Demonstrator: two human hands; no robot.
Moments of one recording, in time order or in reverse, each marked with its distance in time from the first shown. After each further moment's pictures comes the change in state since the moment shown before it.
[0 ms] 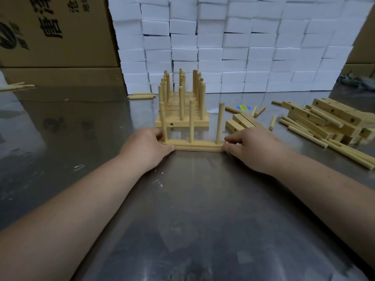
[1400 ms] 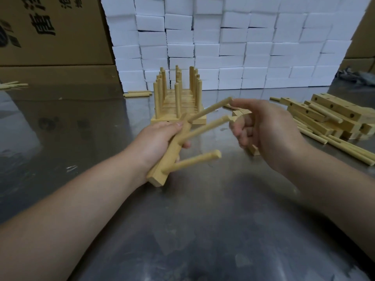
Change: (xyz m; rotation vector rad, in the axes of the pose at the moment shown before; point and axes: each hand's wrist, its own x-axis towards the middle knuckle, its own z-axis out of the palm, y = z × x) left_hand -0.028 0.035 -0.005 -0.856 -0.236 -0.060; right_hand -0.005 -0.016 -0.022 1.282 0.080 0.156
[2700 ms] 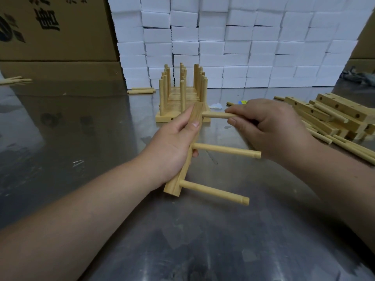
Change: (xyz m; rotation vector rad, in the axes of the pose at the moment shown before) left_hand -0.015 -0.003 0.011 0.167 -0.068 0.201; right_hand -0.011 -0.003 -0.003 -1.079 0.000 -0.799
